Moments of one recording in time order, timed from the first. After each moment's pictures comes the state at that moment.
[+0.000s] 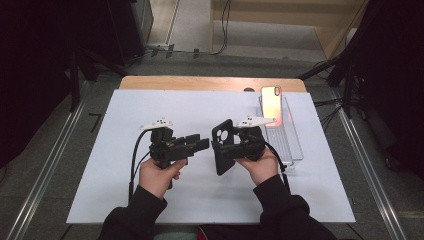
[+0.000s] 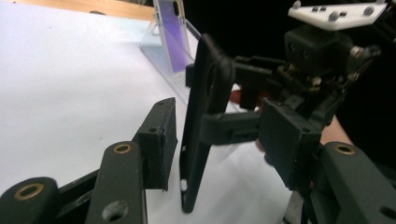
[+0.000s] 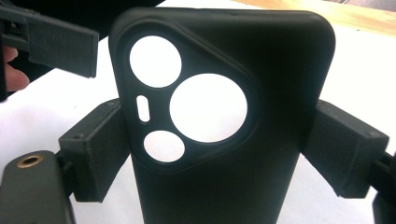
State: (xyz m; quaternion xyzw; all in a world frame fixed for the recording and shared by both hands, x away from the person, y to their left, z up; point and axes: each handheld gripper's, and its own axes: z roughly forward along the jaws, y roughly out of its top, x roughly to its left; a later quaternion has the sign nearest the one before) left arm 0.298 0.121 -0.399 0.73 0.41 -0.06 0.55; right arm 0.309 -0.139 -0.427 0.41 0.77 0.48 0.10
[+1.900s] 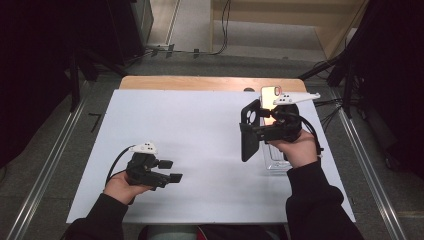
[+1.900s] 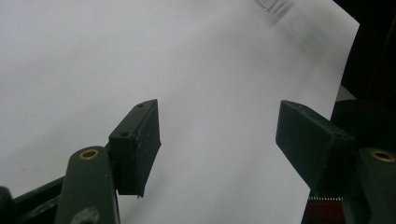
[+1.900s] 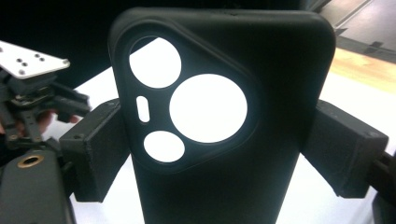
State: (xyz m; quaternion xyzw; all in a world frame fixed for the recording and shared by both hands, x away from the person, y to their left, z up) left arm 0.284 0.189 -0.451 0.85 0.33 -0.05 0.41; right arm 0.315 -0.214 -0.359 0.39 0.77 0.50 0.09
